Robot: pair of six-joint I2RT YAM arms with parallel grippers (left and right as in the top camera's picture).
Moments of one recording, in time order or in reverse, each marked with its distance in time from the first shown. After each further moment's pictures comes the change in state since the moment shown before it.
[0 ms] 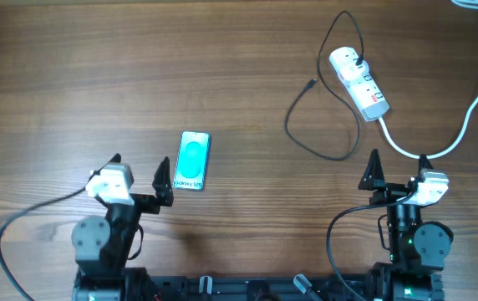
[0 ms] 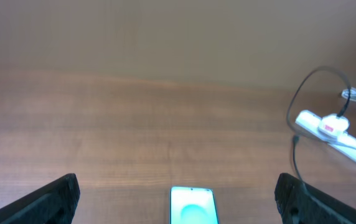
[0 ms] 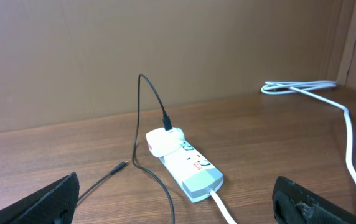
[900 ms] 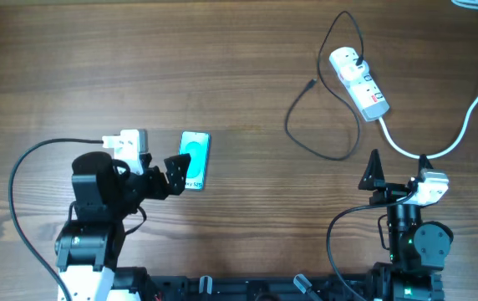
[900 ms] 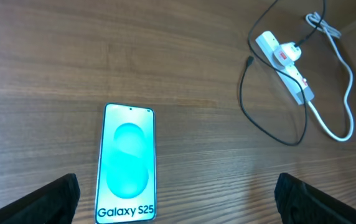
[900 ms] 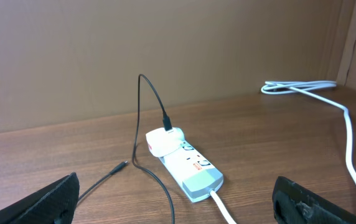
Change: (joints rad) left arm 0.000 0.544 0.320 -0.261 0.266 -0.097; right arm 0.000 0.000 0.000 0.000 0.000 0.000
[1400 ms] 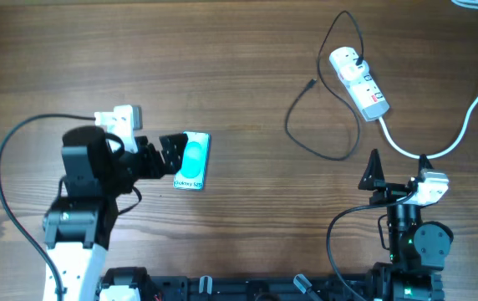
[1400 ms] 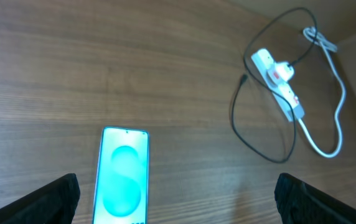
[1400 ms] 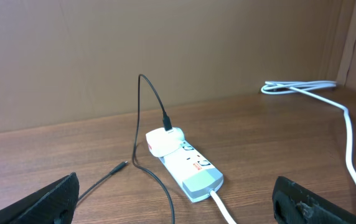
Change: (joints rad) left arm 0.000 0.162 0.229 -0.086 -0.014 -0.017; right arm 0.000 0.000 0.000 0.000 0.000 0.000
